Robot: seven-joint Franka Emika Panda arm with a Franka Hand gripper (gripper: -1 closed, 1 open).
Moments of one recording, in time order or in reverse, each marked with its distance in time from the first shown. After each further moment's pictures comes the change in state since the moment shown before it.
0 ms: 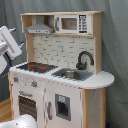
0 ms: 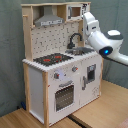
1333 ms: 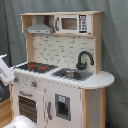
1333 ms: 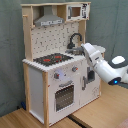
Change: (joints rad) arm 0.234 -0.130 0.218 -0.231 0.001 0.005 0.023
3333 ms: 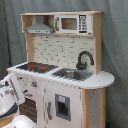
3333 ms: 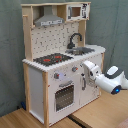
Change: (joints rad) arm -0.028 0.009 0.183 -0.216 0.000 0.309 0.435
